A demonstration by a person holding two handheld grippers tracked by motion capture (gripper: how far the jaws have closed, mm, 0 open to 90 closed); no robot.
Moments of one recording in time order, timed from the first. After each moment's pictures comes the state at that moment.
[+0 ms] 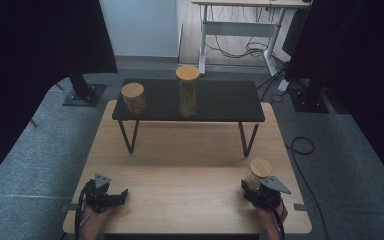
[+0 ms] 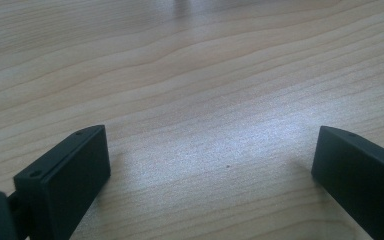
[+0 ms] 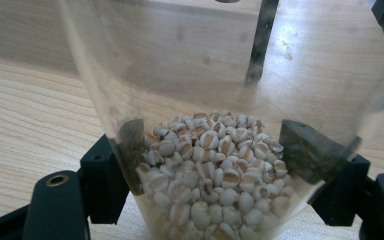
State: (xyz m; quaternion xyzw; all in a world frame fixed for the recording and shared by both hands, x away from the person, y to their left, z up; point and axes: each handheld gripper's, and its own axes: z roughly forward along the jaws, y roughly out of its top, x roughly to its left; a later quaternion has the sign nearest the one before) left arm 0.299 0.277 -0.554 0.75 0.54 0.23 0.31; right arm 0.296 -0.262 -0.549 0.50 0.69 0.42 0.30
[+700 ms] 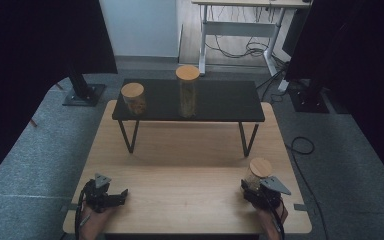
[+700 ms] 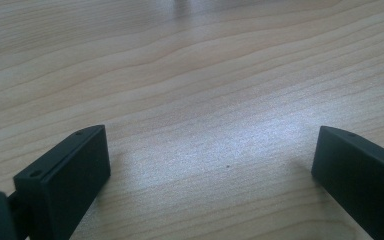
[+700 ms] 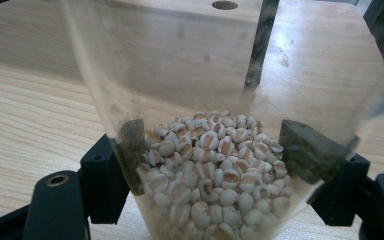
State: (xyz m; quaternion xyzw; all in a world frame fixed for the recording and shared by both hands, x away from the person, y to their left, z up) left arm 0.299 0.277 -0.554 0.75 0.54 0.23 0.31; right arm 0.291 -0.258 -0.540 0.50 0.69 0.42 0.31
